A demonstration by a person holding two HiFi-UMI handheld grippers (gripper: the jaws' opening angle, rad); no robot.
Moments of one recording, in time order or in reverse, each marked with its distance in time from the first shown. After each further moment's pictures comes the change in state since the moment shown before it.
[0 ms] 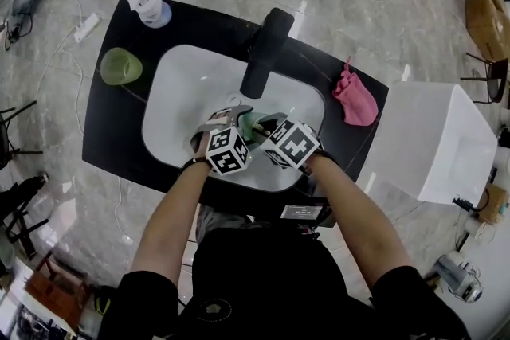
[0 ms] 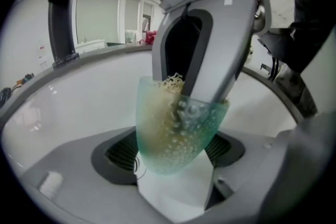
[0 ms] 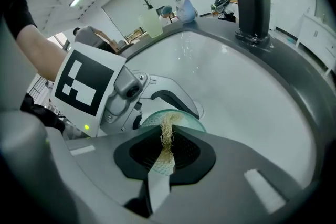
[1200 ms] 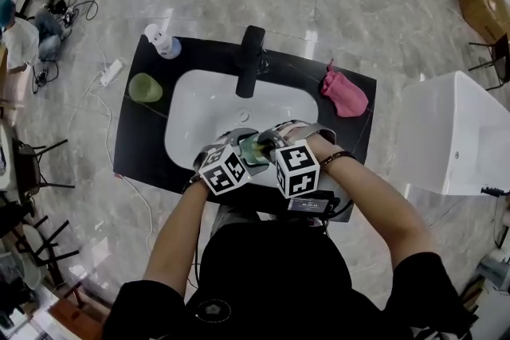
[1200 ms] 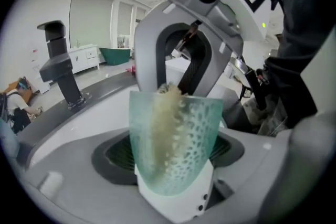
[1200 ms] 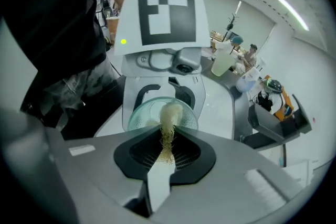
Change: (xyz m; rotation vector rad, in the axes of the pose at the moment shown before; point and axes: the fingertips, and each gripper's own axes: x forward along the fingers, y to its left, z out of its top) left arm -0.096 -0.048 0.050 0.017 -0.026 -0.081; right arm -0.069 0.074 0.015 -0.922 0.030 -0.161
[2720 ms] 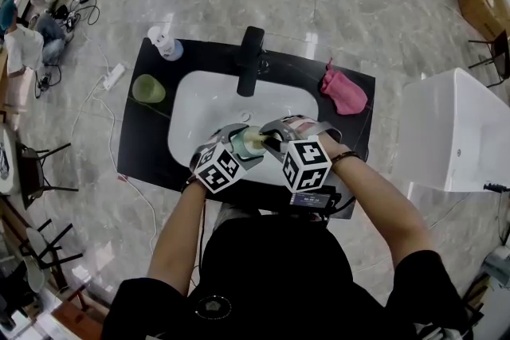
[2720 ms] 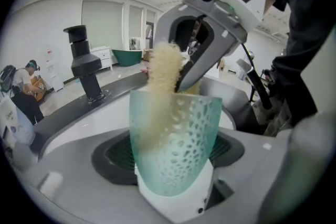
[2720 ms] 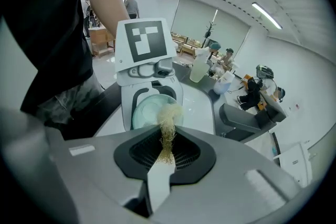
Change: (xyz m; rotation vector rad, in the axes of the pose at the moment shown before) left arm -0.019 0.021 -0.011 -0.044 -0.016 0.122; right arm -0.026 -0.027 0.007 0.127 -0.101 -0.164
